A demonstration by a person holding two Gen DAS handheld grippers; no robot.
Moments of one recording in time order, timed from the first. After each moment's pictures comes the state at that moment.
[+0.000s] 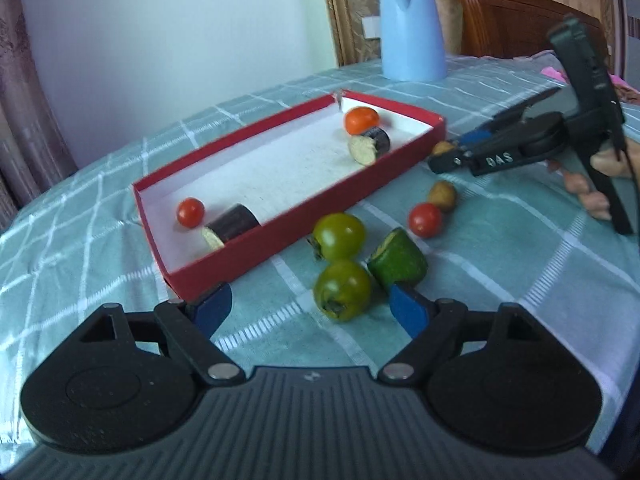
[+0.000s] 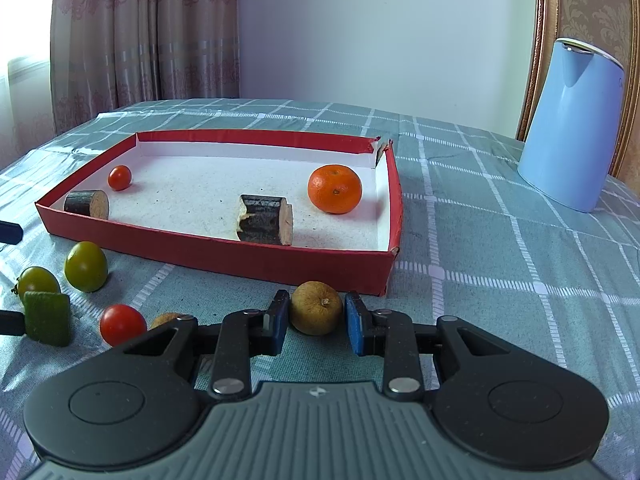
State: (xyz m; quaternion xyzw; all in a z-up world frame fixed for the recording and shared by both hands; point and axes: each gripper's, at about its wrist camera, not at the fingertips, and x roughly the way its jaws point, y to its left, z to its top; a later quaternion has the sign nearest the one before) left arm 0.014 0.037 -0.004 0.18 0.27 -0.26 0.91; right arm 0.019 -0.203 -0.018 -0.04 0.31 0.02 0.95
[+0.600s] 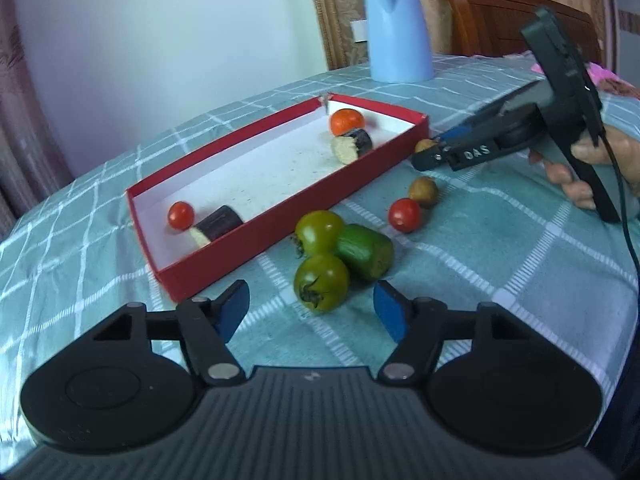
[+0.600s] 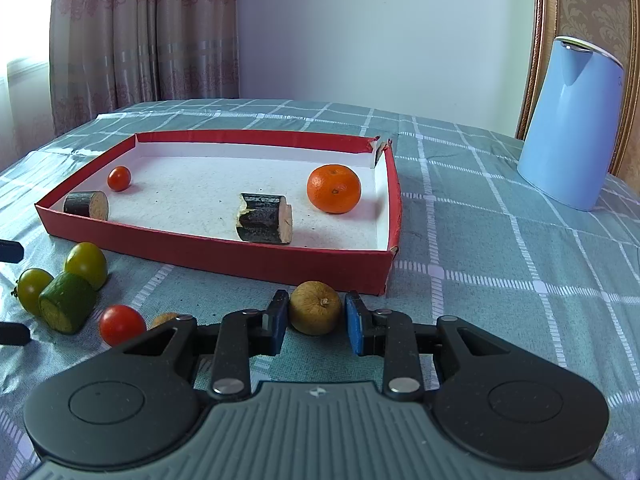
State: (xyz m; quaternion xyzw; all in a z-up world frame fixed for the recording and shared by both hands) left arm 0.000 0.037 -0.006 0.19 0.27 -0.28 0.90; right arm 0.019 -0.203 -0.018 -0.04 0.31 0.02 0.95
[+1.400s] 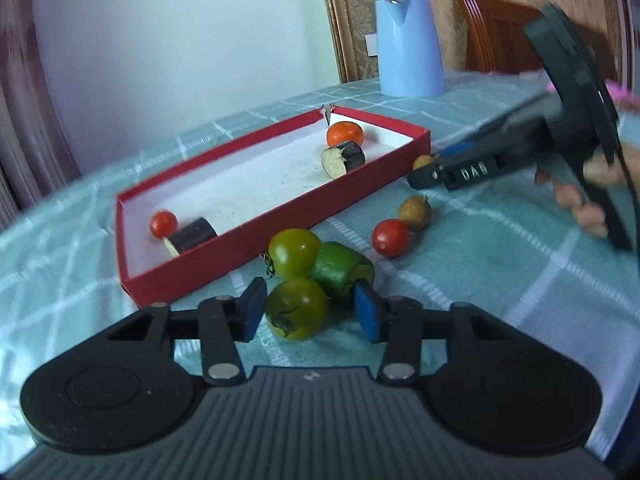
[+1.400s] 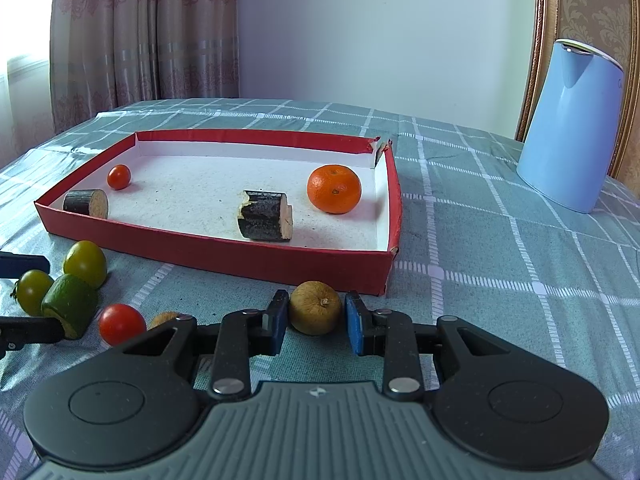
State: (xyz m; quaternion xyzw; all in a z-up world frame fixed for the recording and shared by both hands) left arm -0.008 0.005 -0.018 0.19 0.24 -0.25 0.92; right arm 0.019 -0.202 -0.018 -0.04 0.31 0.02 0.95
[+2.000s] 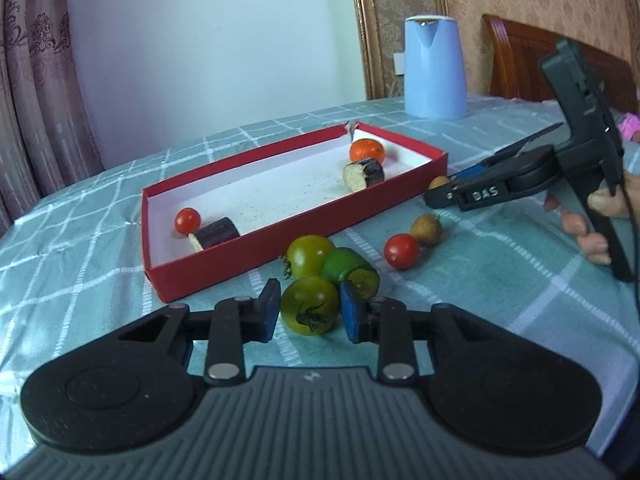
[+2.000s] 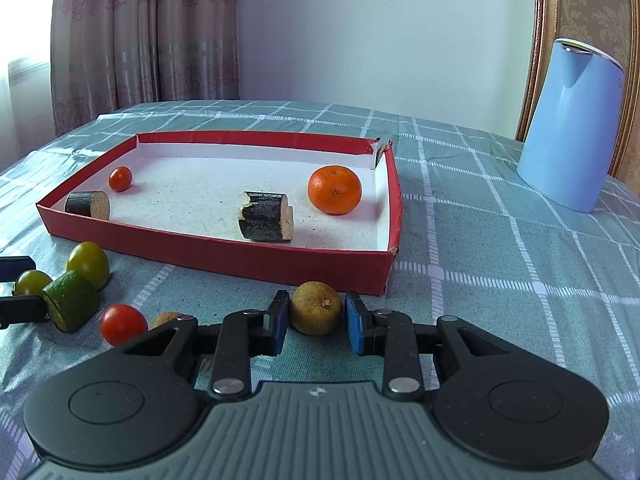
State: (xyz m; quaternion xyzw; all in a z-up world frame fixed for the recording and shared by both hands) left arm -0.015 0.018 -0.011 0.13 0.23 -0.23 0.94; right arm 0.017 -0.202 -0.017 -0.04 0.31 0.02 0.95
